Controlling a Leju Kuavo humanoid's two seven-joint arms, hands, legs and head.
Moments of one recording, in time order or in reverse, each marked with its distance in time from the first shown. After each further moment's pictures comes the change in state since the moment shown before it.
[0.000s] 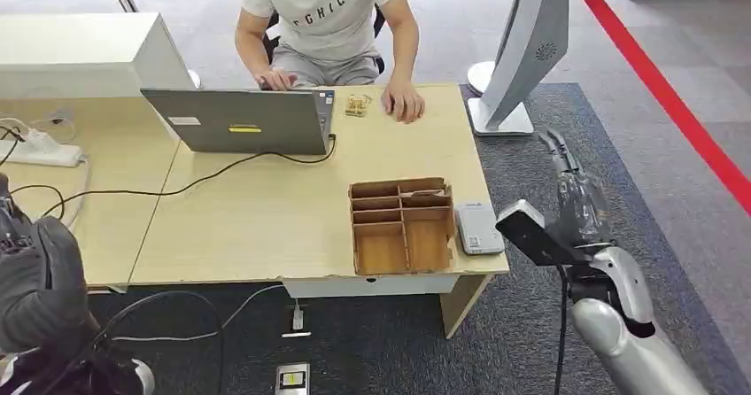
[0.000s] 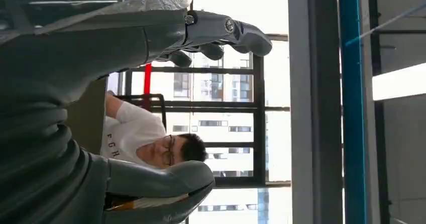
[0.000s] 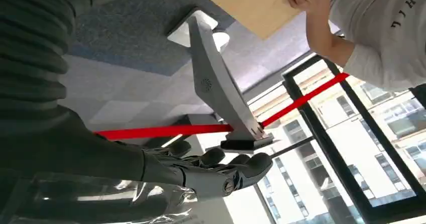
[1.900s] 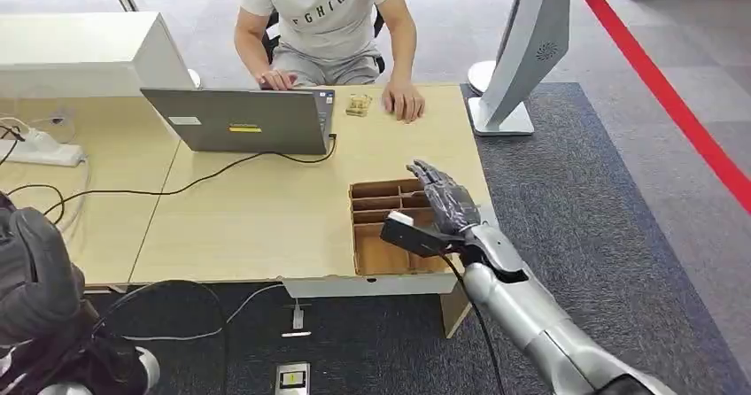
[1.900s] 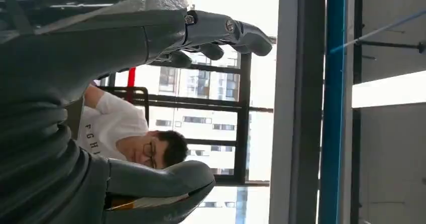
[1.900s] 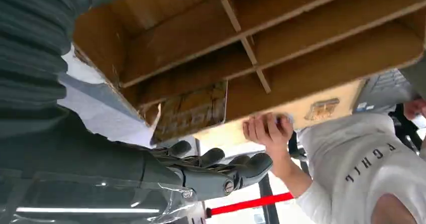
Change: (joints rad) left arm -0.051 -0.027 -0.004 0.013 0.063 0.000 -0.062; right arm -0.366 0.340 0.310 0.769 0.100 0.054 -0.167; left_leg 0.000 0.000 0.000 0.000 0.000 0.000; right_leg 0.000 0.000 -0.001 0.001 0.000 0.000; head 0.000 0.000
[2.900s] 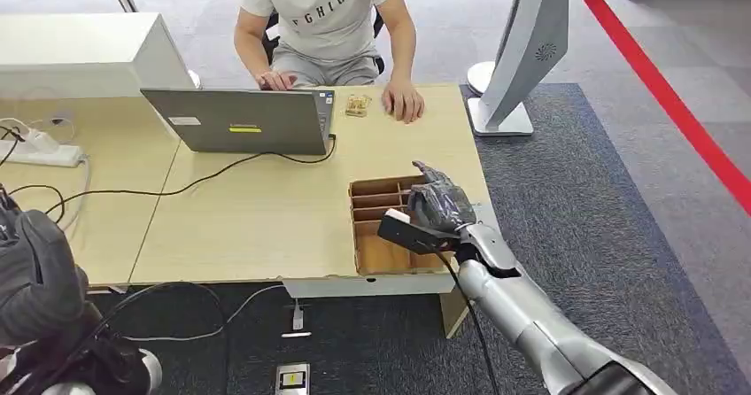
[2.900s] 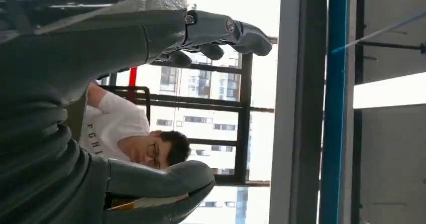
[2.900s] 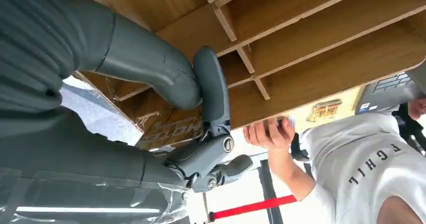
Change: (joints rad) left arm 0.007 -0.001 0.000 0.012 0.017 0.000 -0.019; right arm -0.046 0.032 0.027 0.116 -0.063 -0.060 -0.029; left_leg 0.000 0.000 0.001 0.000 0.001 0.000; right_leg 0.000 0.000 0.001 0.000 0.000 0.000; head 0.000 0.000
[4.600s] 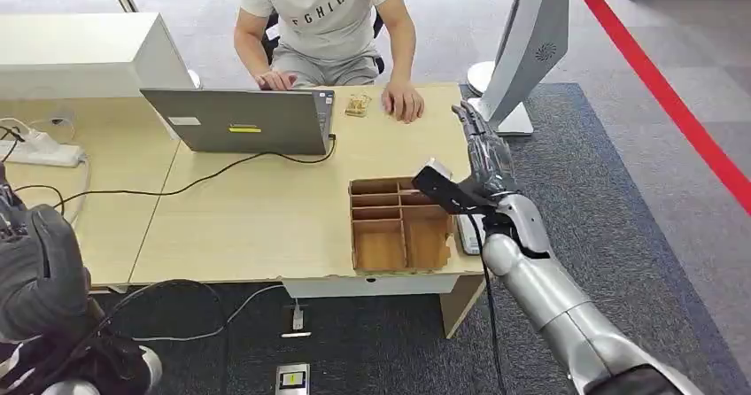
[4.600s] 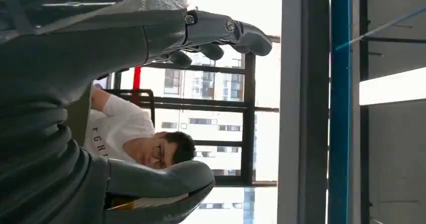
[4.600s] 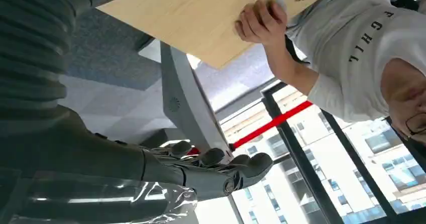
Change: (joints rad) left arm -0.010 0.000 -0.002 0.006 -0.043 0.000 0.043; right arm 0.009 -0.084 -0.124 -0.240 -0.024 -0.135 0.044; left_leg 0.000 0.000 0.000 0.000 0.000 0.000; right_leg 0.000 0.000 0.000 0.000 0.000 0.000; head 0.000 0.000
